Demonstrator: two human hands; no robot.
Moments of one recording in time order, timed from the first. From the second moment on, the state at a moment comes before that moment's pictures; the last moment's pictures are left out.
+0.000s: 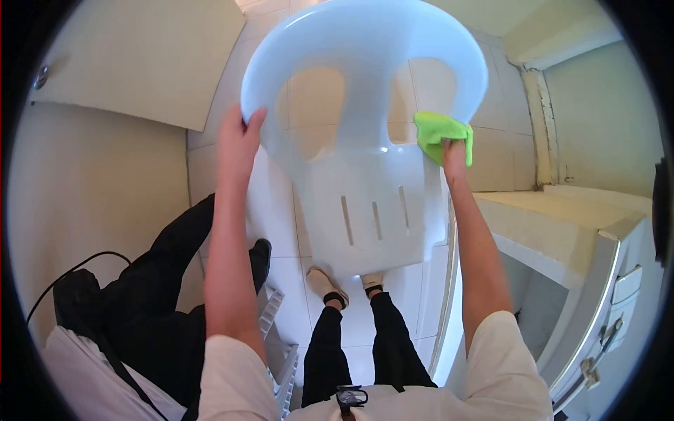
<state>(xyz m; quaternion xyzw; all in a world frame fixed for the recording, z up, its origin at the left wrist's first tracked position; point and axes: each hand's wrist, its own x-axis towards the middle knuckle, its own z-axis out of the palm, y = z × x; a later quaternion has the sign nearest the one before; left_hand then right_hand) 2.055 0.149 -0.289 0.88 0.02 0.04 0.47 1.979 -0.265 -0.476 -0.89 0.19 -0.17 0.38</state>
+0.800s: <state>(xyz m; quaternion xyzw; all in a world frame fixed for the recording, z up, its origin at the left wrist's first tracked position) 2.110 0.098 -0.188 0.85 -0.10 -0.17 0.50 2.072 0.038 -0.291 -0.69 0.05 -0.53 0.49</state>
